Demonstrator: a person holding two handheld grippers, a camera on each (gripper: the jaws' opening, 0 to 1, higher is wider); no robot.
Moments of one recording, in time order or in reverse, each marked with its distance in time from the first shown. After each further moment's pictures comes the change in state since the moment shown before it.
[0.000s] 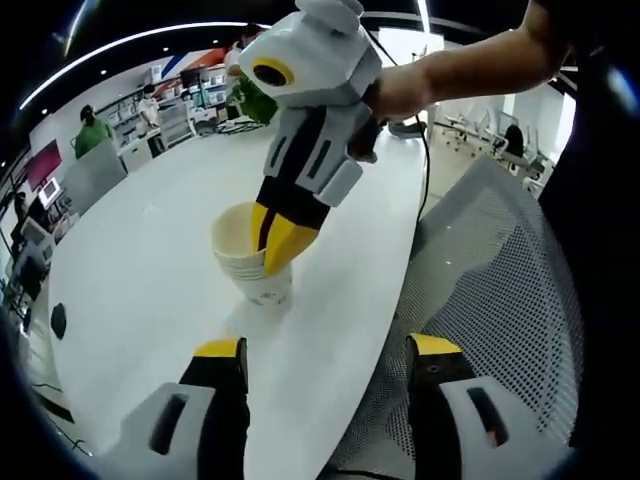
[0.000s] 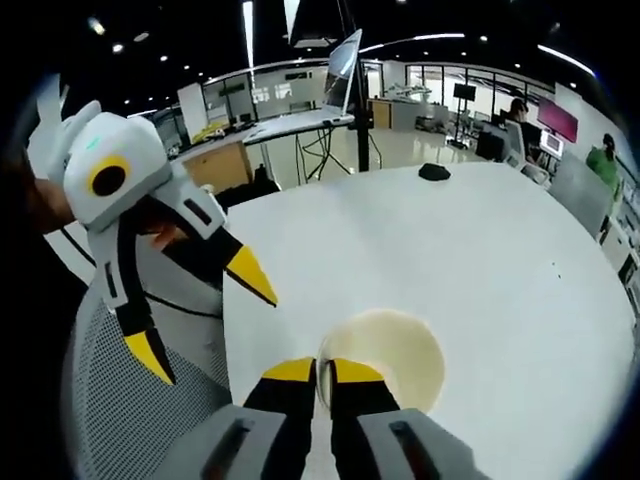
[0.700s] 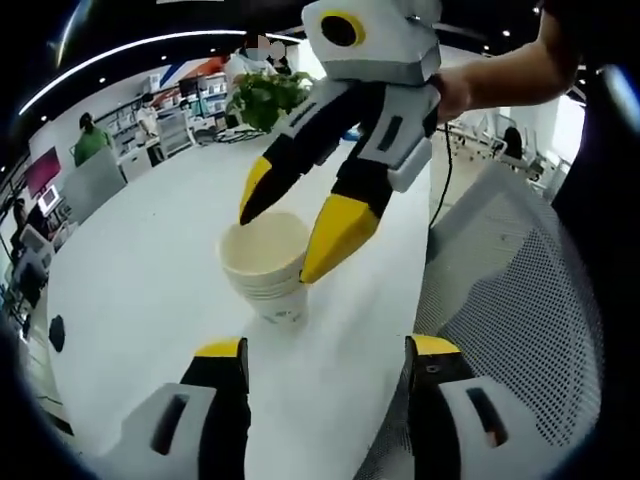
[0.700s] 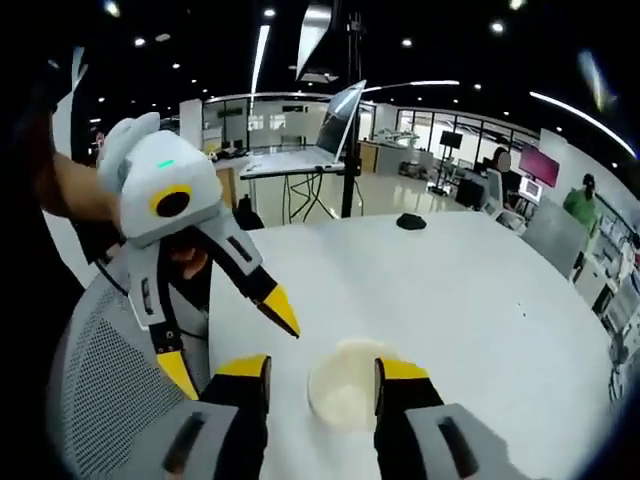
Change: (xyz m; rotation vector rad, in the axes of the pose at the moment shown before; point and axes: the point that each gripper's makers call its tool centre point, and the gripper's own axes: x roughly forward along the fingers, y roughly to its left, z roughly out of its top) left arm 0.018 0.021 0.011 0.011 -0.050 0.000; right arm -0.033 -0.008 0.020 -0.081 -0.192 -0.148
